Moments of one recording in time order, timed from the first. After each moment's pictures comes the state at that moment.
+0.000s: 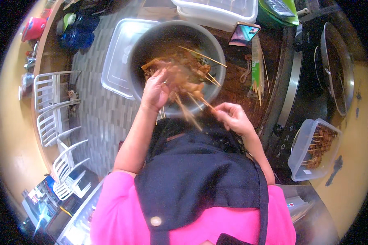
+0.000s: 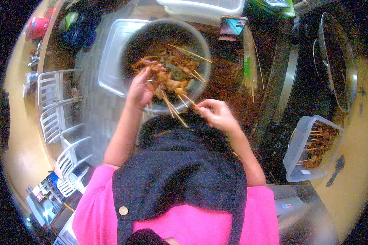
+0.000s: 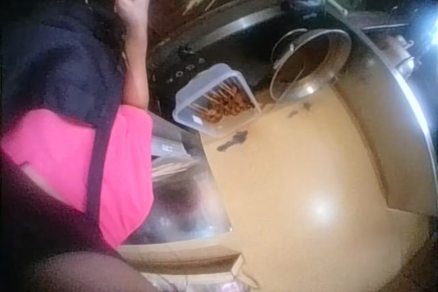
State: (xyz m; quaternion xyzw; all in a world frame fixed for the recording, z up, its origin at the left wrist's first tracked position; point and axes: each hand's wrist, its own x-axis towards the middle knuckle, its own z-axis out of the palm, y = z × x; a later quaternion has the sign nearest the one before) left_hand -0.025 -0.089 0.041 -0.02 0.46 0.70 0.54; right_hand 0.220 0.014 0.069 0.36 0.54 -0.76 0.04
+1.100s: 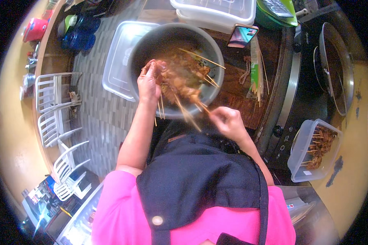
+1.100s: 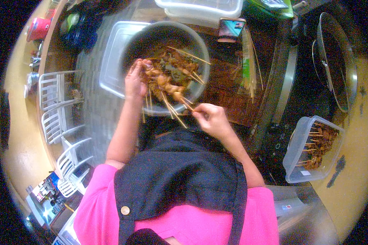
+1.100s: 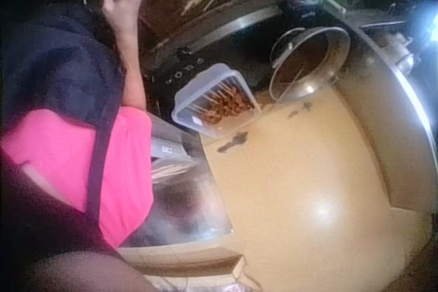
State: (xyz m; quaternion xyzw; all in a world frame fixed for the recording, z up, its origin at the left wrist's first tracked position) left_hand -0.046 -0.077 0.020 -0.03 0.53 0.78 0.34; right_hand 0.216 -0.002 0.073 0.30 0.76 -0.56 -0.10
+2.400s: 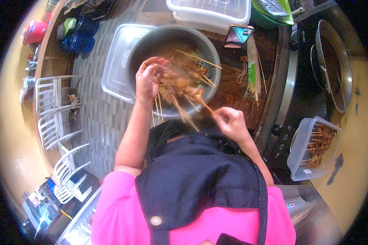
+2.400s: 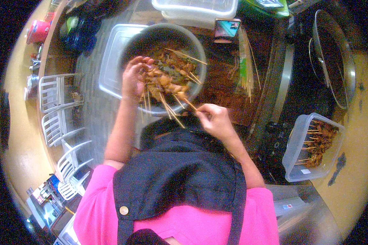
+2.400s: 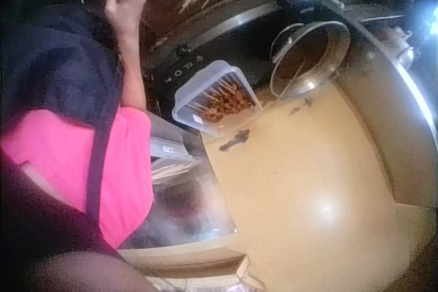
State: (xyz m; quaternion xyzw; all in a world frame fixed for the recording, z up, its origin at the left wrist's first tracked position) left_hand -0.046 -0.067 0.049 0.06 0.52 0.76 0.39; right_hand 0.226 0.001 0.078 0.34 0.76 -0.55 -0.11
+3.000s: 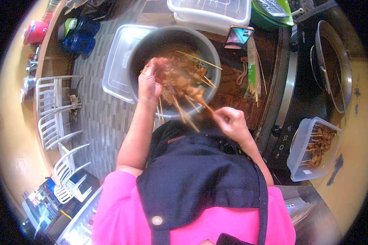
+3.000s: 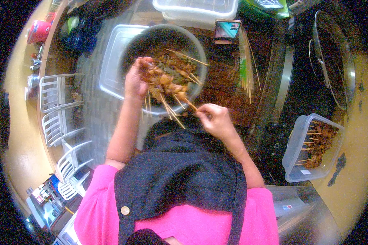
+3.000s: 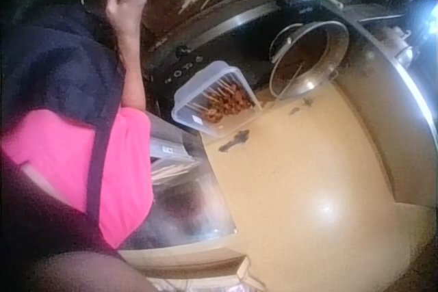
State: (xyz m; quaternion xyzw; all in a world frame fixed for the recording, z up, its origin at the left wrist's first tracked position) left_hand -0.050 -0.065 0.026 -0.02 0.48 0.78 0.41; right_hand 0.226 0.005 0.079 0.30 0.78 -0.53 -0.14
